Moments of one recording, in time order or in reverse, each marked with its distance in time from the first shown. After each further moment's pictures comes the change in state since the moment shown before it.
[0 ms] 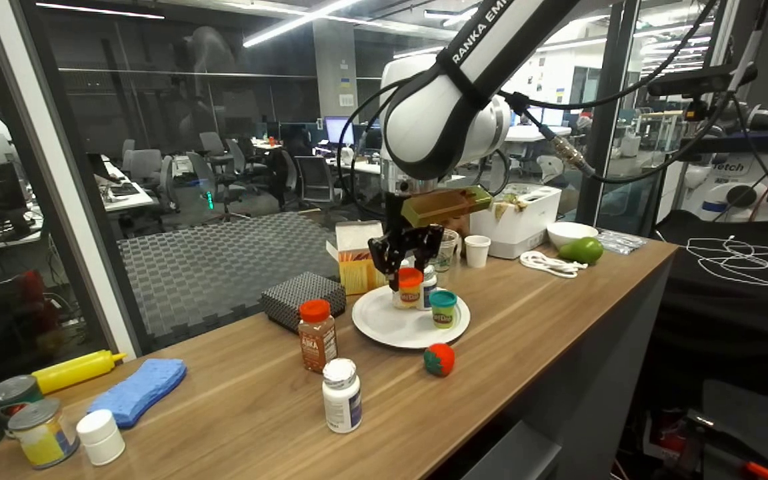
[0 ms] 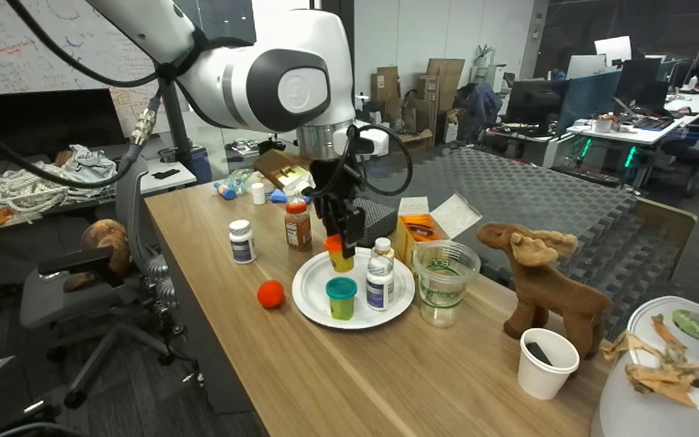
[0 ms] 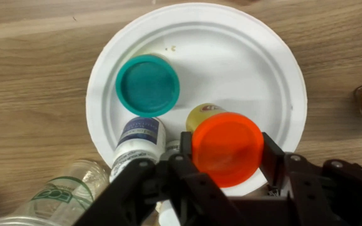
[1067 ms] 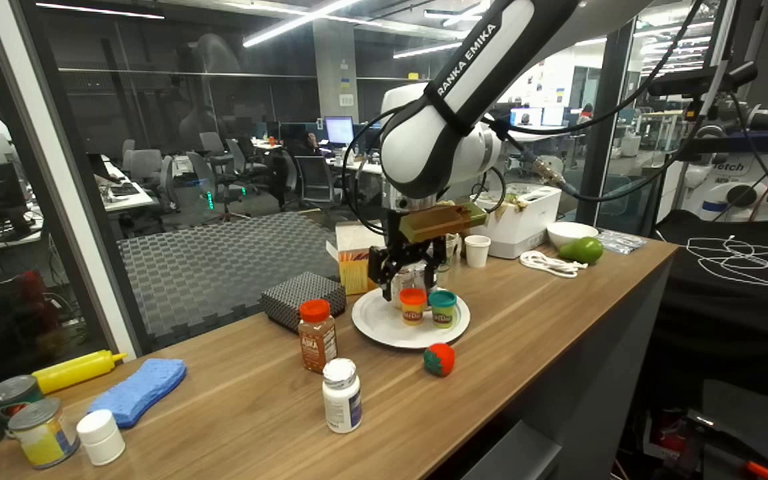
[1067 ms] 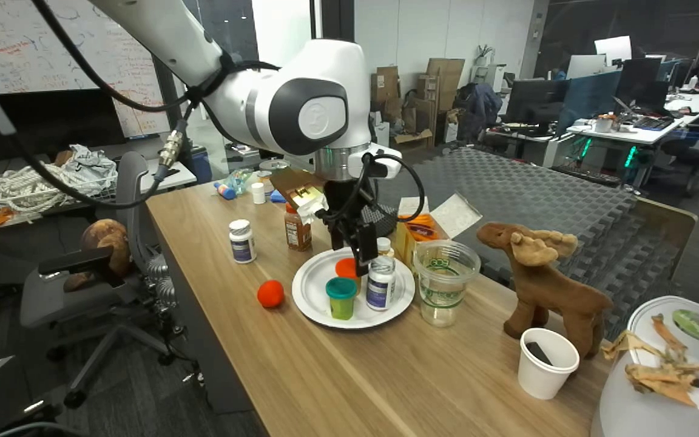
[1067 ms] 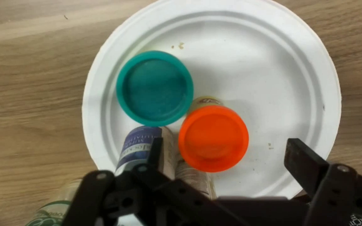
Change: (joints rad) arm -0.028 0.088 0.004 0.062 0.035 -0.007 0.000
